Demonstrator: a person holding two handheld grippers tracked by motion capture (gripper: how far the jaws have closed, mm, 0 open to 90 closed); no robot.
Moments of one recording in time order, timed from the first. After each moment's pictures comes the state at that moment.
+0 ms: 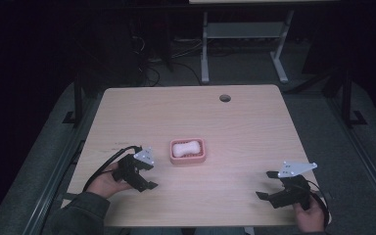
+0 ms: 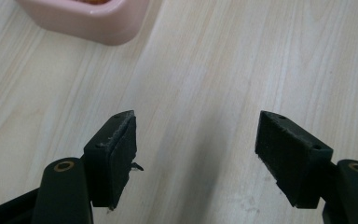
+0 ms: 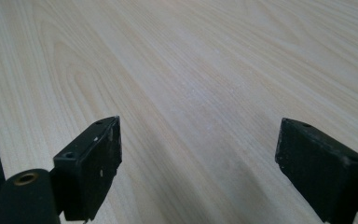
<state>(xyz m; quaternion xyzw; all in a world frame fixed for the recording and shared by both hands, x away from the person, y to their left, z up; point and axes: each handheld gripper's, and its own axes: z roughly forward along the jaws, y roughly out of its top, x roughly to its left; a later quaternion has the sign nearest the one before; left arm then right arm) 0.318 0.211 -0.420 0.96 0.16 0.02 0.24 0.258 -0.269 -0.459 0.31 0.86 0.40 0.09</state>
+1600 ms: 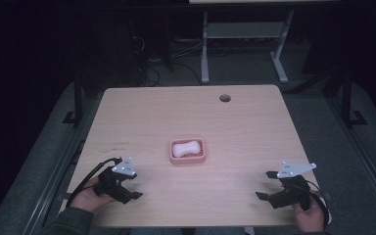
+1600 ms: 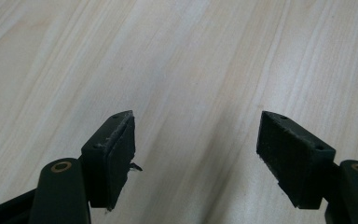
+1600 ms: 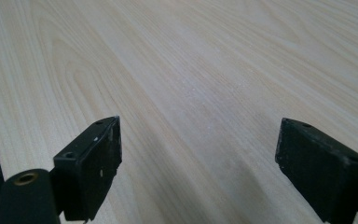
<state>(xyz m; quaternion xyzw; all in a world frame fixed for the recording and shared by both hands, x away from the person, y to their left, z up) 0.285 0.258 -0.432 0.94 0.20 0.04 0.26 0.257 -0.267 -0.458 0.32 0.86 0.39 0.09</state>
